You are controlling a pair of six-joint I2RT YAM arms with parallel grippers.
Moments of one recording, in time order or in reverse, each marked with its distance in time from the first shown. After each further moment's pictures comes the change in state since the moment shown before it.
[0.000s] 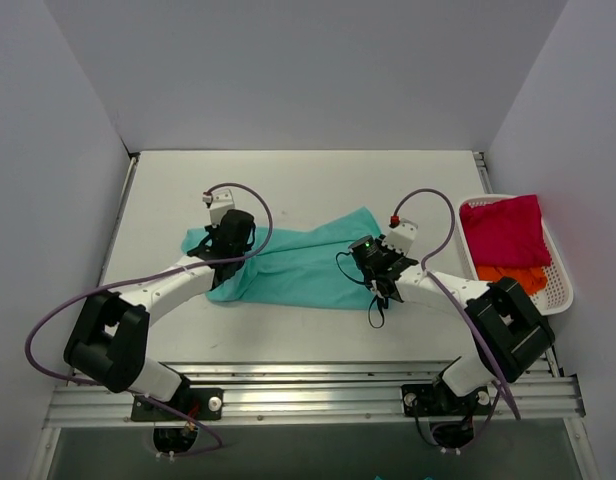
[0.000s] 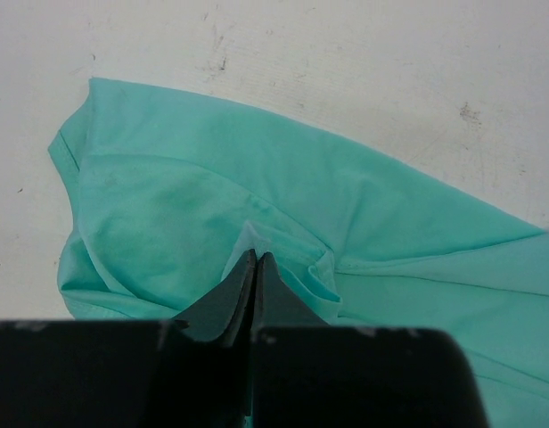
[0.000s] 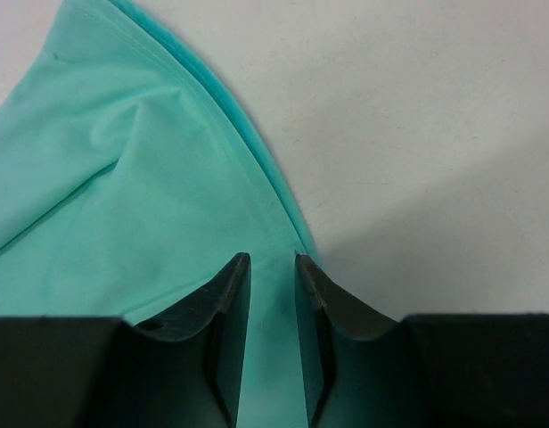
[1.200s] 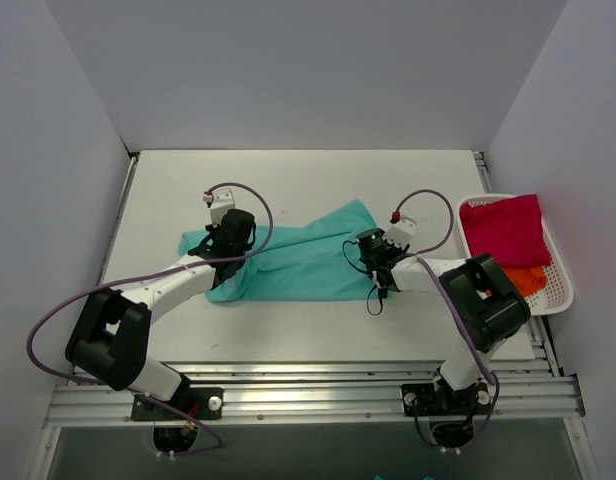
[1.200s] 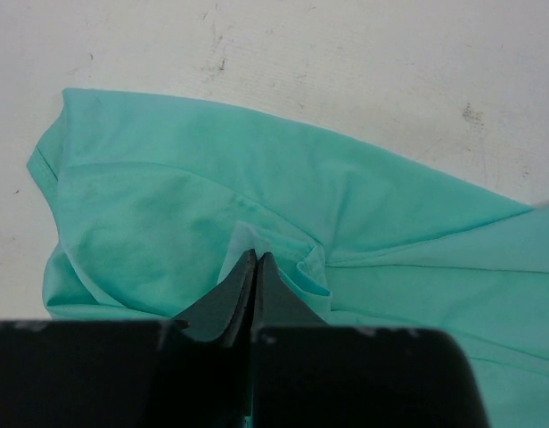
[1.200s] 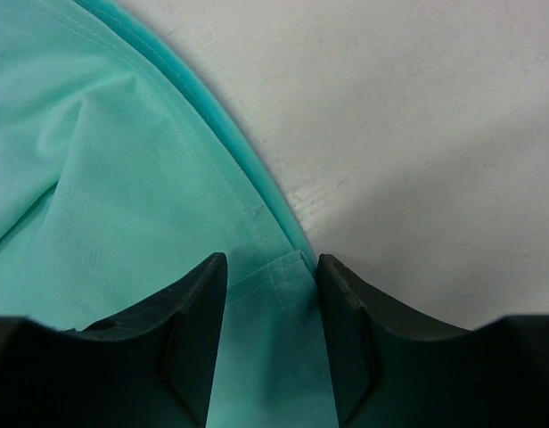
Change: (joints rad) left arm 0.001 0.004 0.000 0.010 -0.002 0.000; right arm -0.111 0.189 0.003 0.272 -0.149 -0.060
